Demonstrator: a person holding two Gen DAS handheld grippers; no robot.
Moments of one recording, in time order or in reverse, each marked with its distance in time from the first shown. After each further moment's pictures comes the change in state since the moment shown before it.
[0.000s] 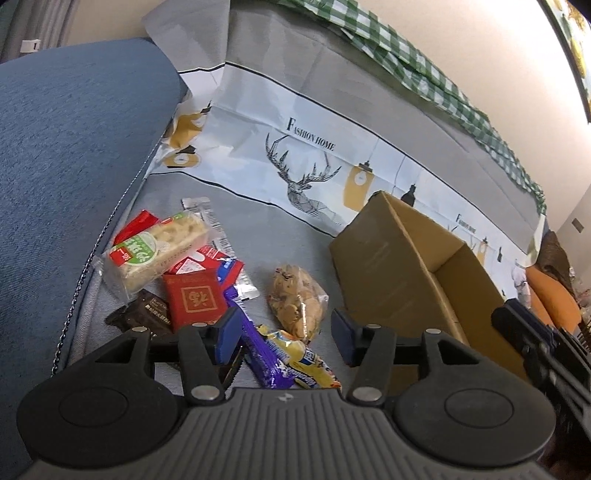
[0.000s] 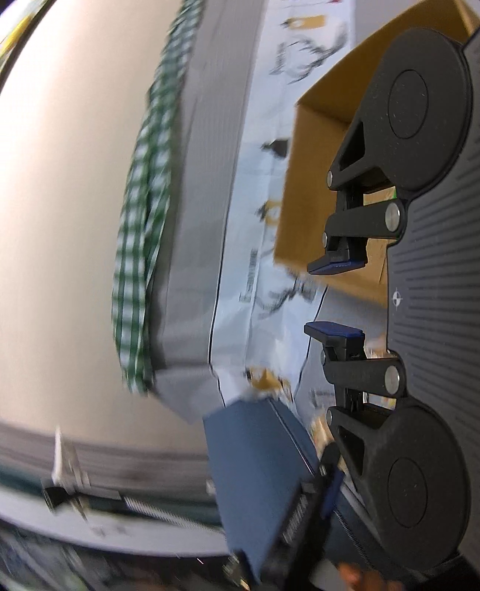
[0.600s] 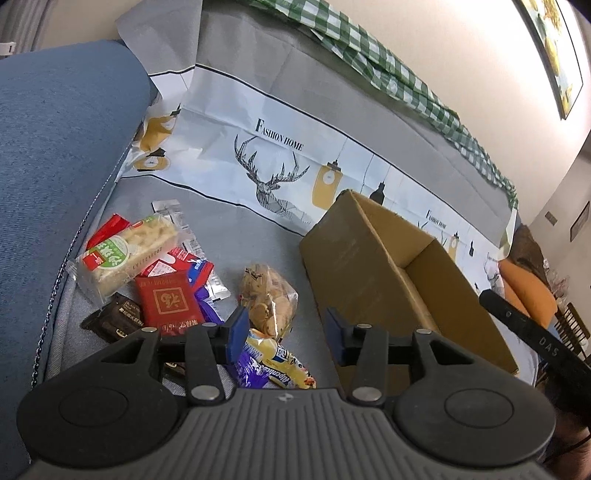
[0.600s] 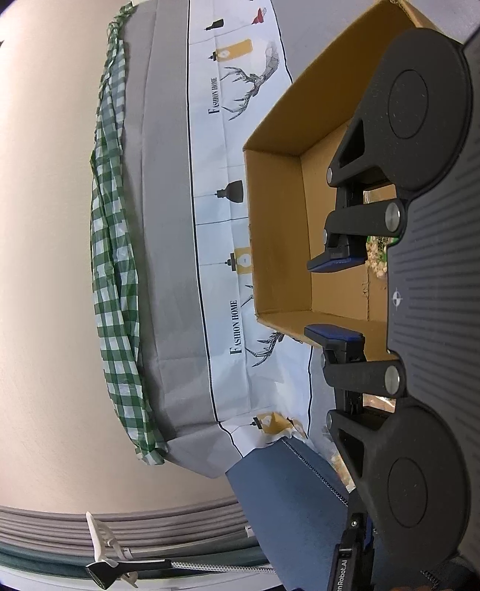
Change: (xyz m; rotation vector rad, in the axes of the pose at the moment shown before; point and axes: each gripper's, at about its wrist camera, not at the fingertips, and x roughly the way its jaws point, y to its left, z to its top) left arm -0.004 -0.004 -0.001 0.034 -0.002 -0.105; right arm -0.001 -0.068 -0.005 0.296 0.057 -0.129
